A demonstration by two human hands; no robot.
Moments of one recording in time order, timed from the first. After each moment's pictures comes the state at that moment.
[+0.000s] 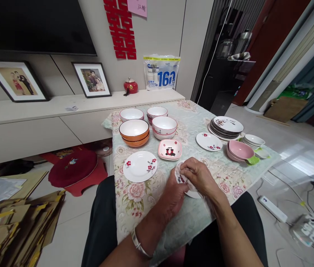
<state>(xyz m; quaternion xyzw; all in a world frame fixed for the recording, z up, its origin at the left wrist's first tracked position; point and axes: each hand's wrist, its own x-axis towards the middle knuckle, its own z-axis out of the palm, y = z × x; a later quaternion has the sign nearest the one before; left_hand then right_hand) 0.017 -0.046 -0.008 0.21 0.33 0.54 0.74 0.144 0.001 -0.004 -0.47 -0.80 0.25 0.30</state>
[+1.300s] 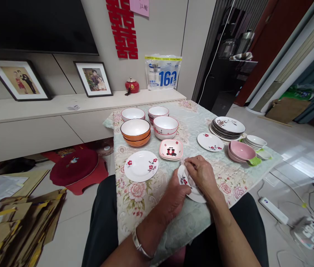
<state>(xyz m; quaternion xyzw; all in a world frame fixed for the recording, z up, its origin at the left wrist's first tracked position) 0.015 -0.048 -0.008 0.24 0.36 0.51 0.75 0.138 0.006 -0.012 -0.58 -0.74 0.13 0.31</state>
